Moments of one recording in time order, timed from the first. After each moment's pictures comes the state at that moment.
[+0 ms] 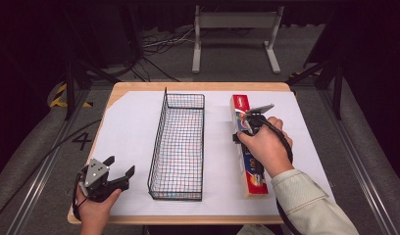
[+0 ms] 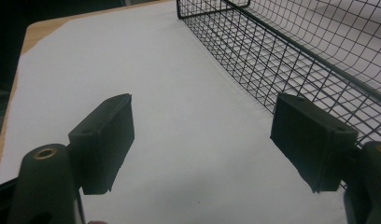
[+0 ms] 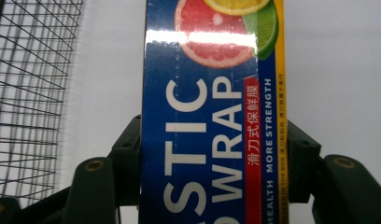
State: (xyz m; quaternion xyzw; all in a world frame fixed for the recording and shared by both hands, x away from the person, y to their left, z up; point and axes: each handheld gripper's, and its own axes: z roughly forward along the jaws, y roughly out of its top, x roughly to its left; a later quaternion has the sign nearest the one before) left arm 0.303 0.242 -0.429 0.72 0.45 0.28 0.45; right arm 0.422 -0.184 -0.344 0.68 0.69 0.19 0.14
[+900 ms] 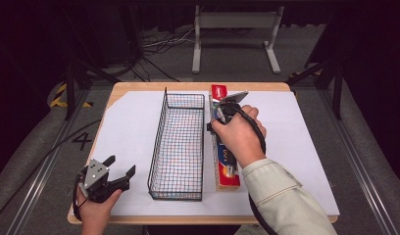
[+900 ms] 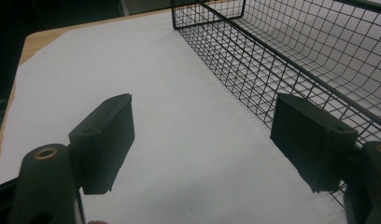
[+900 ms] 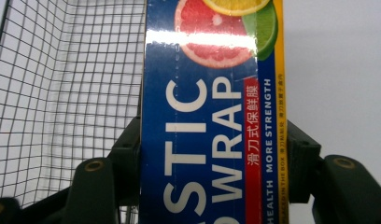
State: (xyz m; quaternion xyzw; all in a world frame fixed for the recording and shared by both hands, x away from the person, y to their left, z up) left arm 0.301 0.238 -0.427 0.72 0.44 0.28 0.46; right arm 0.431 -0.111 -0.309 0.69 0.69 0.20 0.13
